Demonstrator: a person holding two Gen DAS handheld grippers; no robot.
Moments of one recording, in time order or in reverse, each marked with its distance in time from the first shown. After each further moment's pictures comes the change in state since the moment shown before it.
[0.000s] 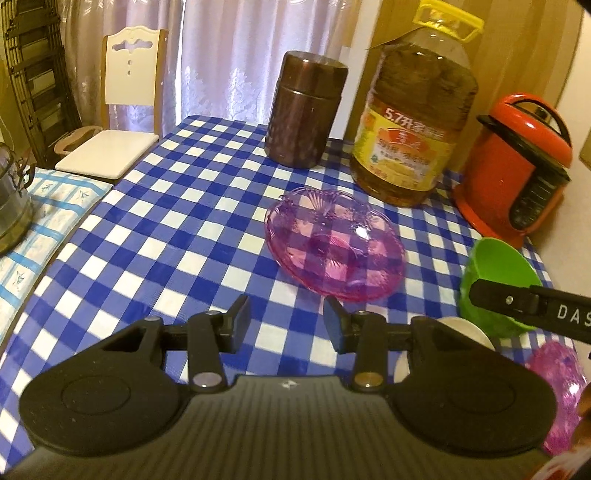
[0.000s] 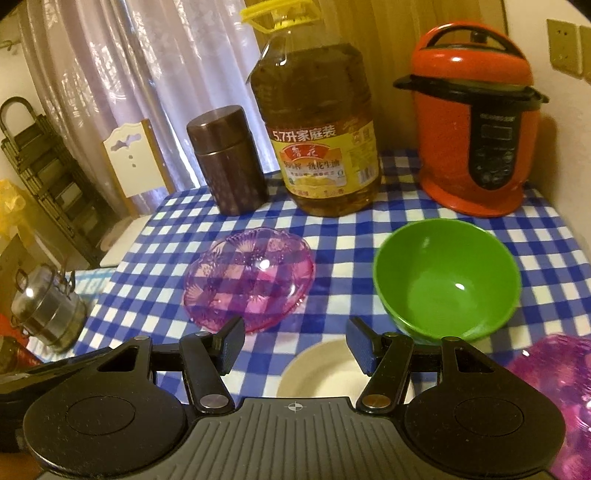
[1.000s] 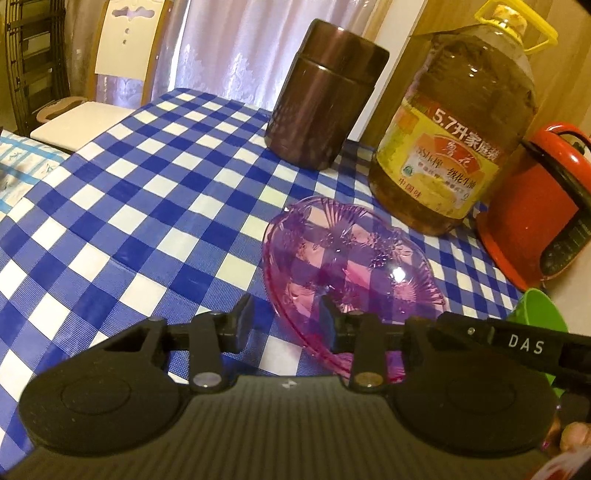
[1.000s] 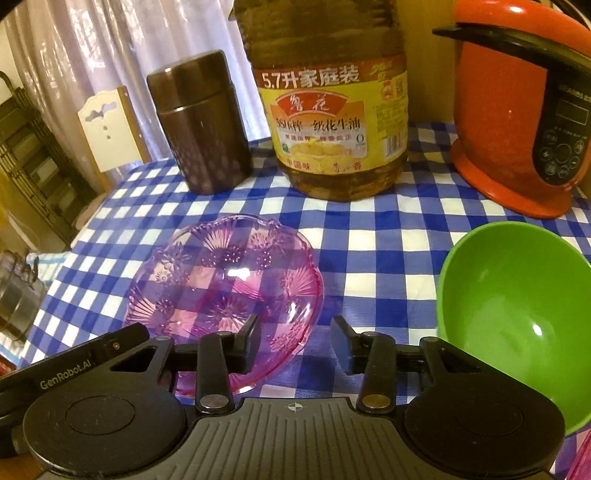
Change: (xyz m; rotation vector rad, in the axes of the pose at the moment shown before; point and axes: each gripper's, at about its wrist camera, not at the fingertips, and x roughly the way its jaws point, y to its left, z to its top) left arm 0.110 0.023 0.020 -0.119 -0.002 -0.078; right arm 0.126 0.000 0.019 -0.025 0.085 -0.066
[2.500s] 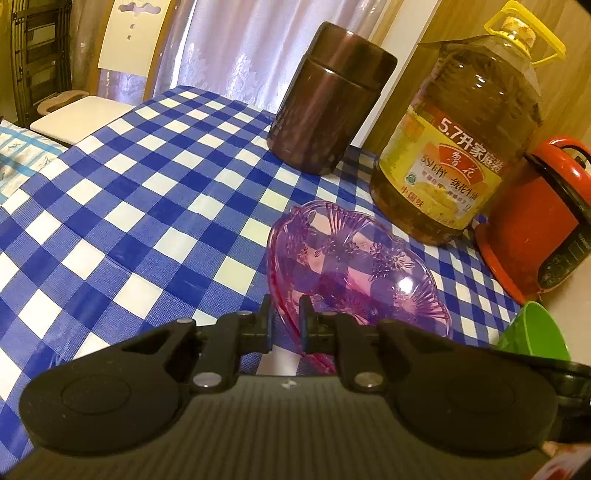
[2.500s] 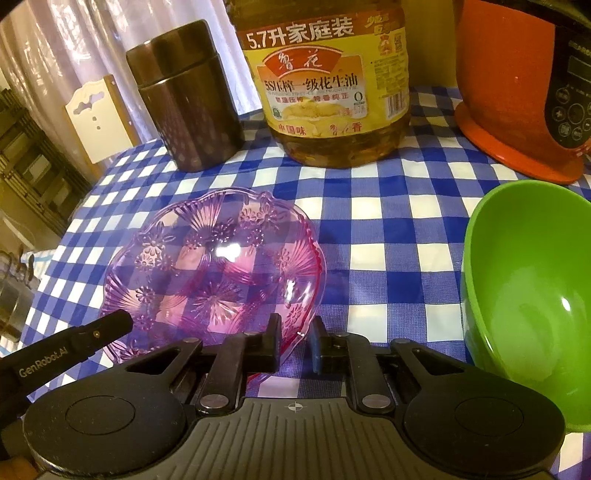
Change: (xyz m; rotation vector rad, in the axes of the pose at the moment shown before) left arm 0.001 0.005 0.001 -0.035 -0.021 -0.019; right arm 0.022 0.001 -0.007 0.050 0.061 0.005
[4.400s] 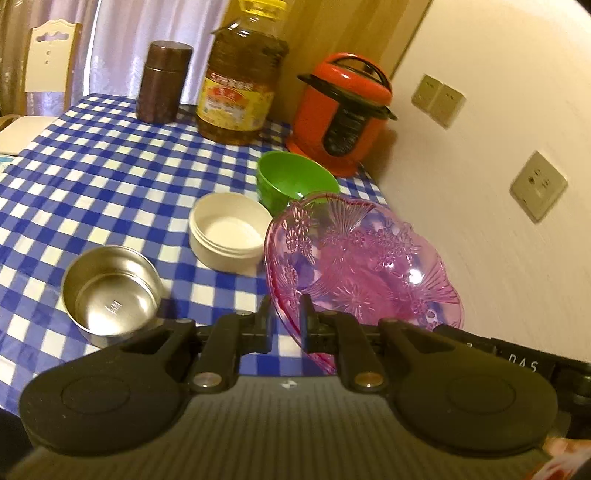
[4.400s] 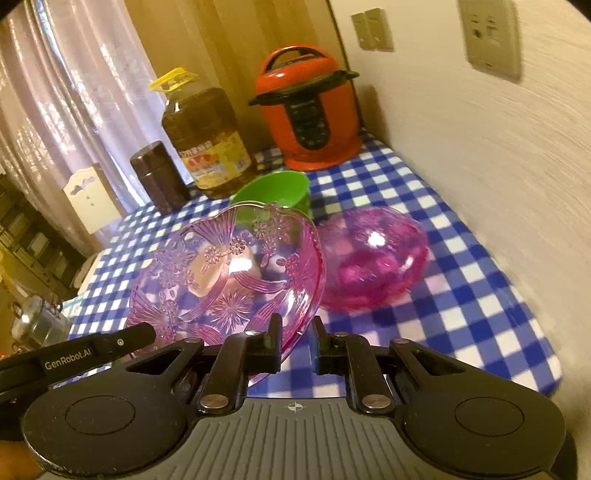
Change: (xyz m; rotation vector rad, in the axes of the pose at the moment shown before) left arm -0.277 -0.157 -0.181 0.219 0.090 -0.219; right arm -0.360 -0.121 -0.203 0.202 -0.193 -0.057
